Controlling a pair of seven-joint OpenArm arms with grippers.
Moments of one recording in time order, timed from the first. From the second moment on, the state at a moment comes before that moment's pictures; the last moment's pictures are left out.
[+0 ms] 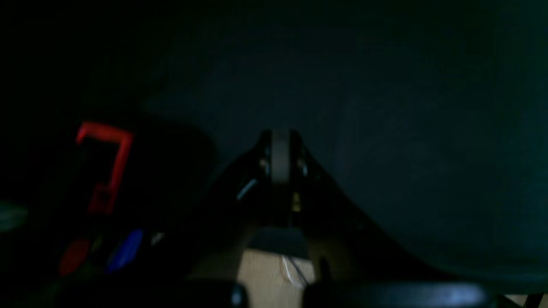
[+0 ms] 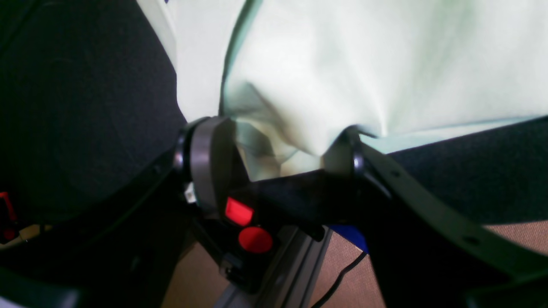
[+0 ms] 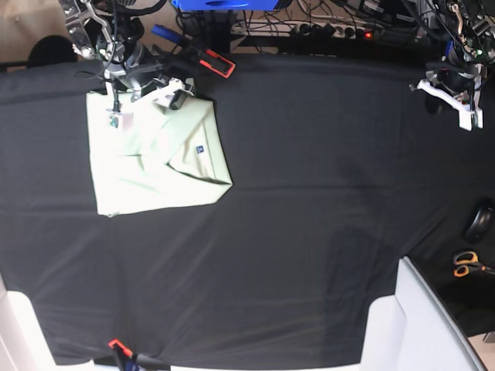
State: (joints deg) left arm 23.0 -14.5 -39.4 80.1 -18.1 -29.2 30.9; right arm -26.4 11.7 -17.3 98.4 39.4 -20.7 -31.0
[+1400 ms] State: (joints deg) left arm 21.4 -14.5 -39.4 79.4 -18.2 -29.2 30.8; right arm -27.6 9.8 -14.4 101.8 53.5 -17.5 -40.8
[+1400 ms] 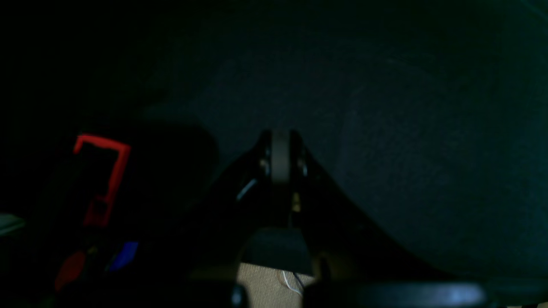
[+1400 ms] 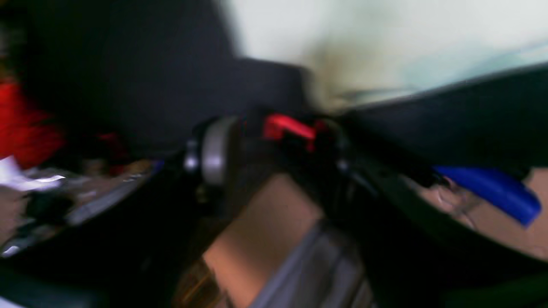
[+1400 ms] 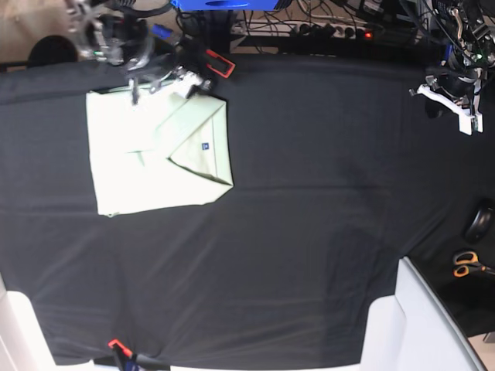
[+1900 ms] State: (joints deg) left arm 21.7 -12.1 -20.3 90.5 -18.8 -28.9 31.2; right arm -29.1 13.9 1.7 110.0 56.1 -18.2 -41.0
